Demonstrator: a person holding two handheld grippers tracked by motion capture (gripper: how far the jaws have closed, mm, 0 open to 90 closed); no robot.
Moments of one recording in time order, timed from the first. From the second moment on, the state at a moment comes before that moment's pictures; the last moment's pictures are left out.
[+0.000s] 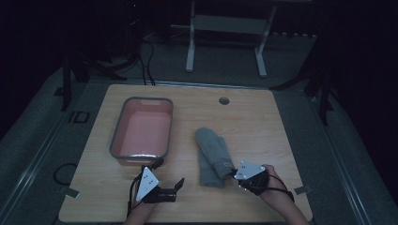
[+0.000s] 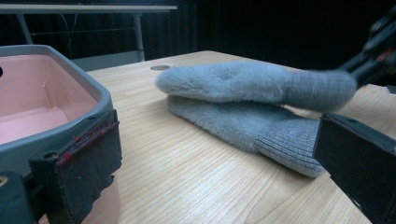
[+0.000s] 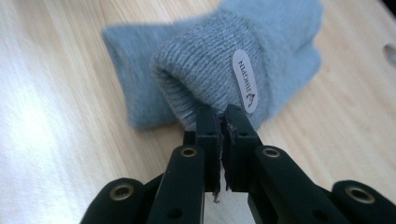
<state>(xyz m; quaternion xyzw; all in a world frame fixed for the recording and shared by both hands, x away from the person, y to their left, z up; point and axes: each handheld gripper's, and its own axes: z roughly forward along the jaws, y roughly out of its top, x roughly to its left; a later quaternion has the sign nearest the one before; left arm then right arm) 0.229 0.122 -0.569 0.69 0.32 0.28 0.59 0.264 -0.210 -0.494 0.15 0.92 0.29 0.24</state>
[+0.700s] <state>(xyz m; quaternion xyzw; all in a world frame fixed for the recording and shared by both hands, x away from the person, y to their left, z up) 0.228 0.122 -0.569 0.69 0.32 0.28 0.59 0.255 -0.146 -0.492 0.21 0.92 0.27 0.19</state>
